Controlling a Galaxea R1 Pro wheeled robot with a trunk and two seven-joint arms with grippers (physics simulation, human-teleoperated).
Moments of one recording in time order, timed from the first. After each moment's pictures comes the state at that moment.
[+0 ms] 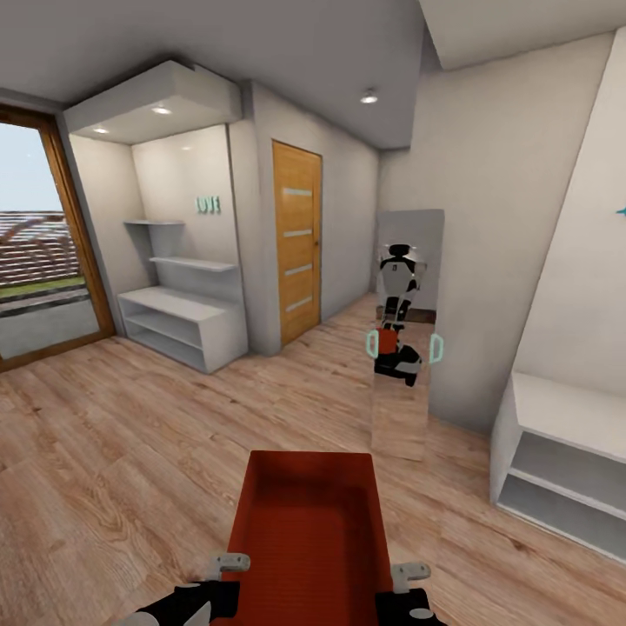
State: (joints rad) left arm -0.60 -0.05 0.03 0.00 -0.04 0.05 0.01; right arm -0.54 0.12 0.56 0.00 -0.46 -0.11 -0.14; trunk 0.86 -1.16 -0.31
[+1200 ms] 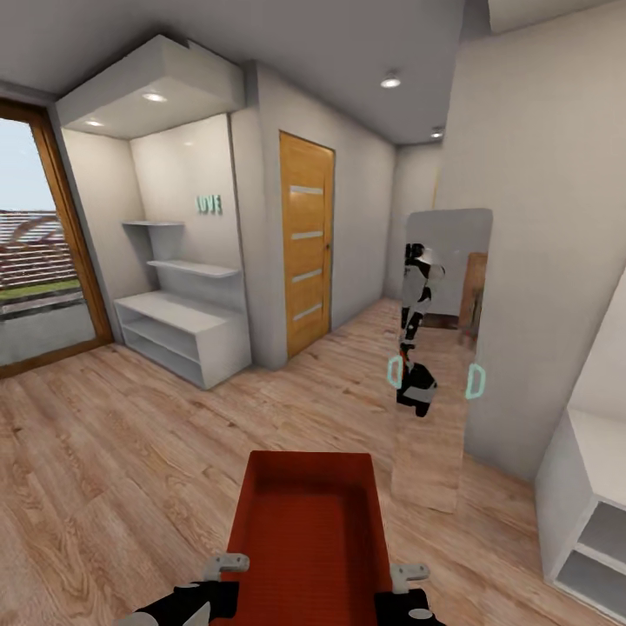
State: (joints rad) left arm -0.60 -0.05 0.03 0.00 -0.04 0.05 0.01; right arm -0.54 0.12 0.56 0.00 -0.47 -0.12 -0.15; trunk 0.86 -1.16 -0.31
